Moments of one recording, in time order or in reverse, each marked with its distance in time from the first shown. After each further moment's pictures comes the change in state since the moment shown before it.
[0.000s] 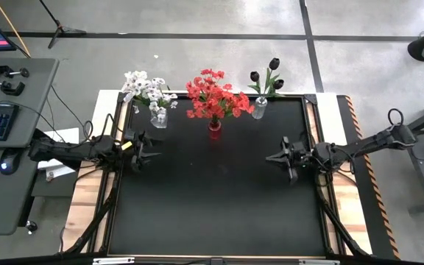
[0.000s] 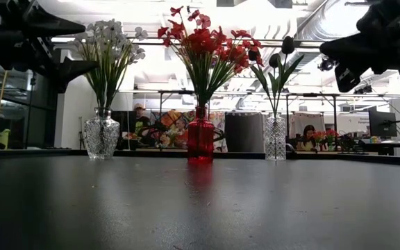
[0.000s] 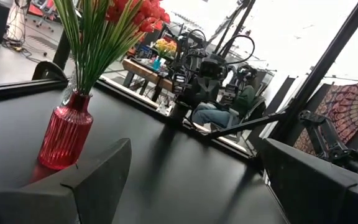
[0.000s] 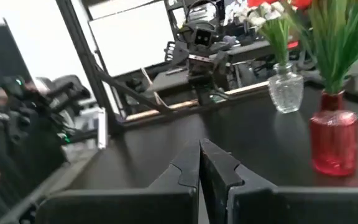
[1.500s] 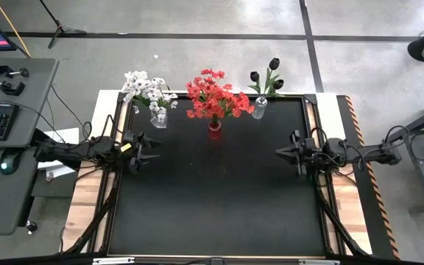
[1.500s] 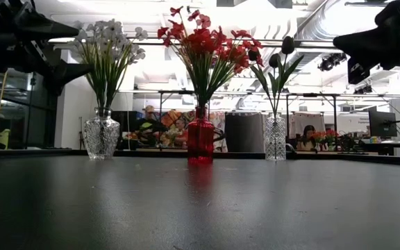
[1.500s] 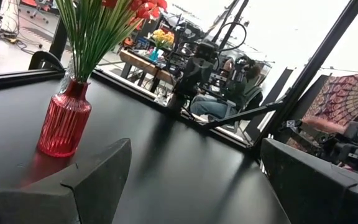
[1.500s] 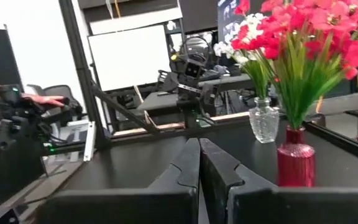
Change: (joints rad) left arm -0.022 -0.109 -0.002 -0.137 0.000 -0.001; right arm -0.105 -0.531 0.000 -0.463 -0.072 -0.148
